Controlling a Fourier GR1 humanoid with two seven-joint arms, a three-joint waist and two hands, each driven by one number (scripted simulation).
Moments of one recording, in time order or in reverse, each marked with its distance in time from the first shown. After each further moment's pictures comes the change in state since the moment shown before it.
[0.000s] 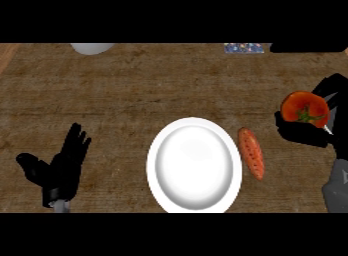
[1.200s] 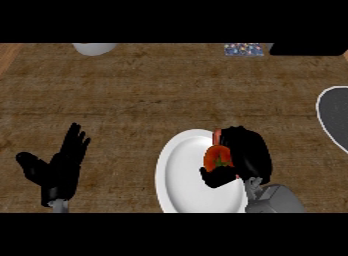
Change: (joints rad) left arm -0.006 0.017 -0.003 0.016 0.017 0.003 -0.003; right arm 0.094 0.147 0.371 0.357 -0.135 0.018 -0.130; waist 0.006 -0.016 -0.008
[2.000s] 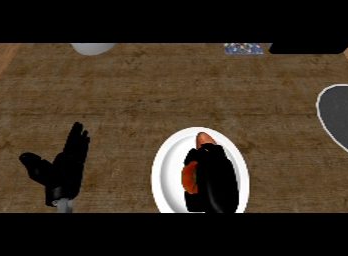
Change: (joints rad) left arm -0.004 -0.013 -0.017 -0.001 -0.003 0.023 -0.016; right arm 0.099 0.125 0.238 -0.025 0.186 -0.238 0.079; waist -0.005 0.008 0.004
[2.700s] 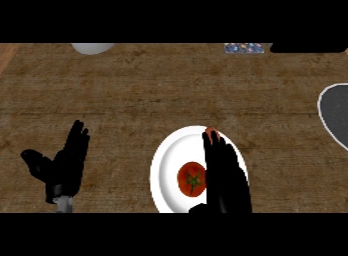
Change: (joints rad) left arm -0.018 0.018 -0.014 0.011 0.007 0.012 0.002; right arm 0.073 0.013 -0.016 -0.167 -0.024 0.150 0.134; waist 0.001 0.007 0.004
